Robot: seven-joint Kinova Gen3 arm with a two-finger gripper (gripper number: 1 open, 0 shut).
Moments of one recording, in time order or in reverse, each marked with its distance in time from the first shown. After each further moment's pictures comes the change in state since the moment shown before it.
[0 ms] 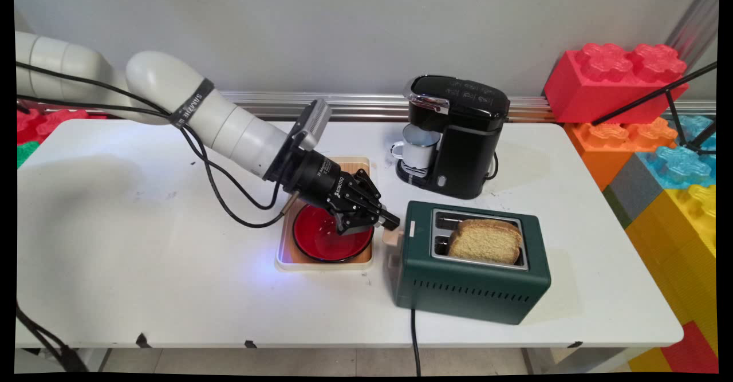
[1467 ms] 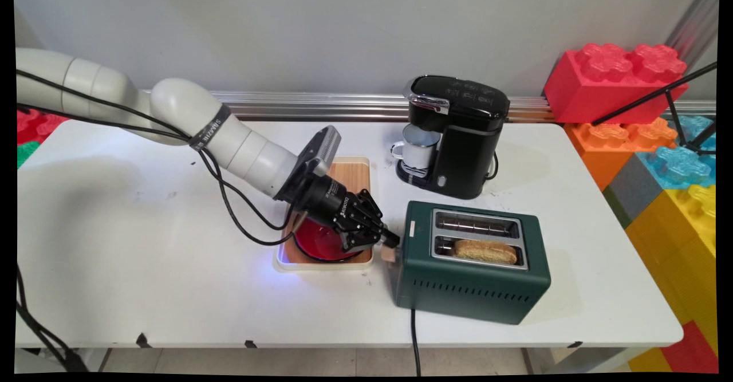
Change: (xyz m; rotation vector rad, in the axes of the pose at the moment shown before) arm -0.031 -0.001 0.029 -0.006 -0.043 -0.018
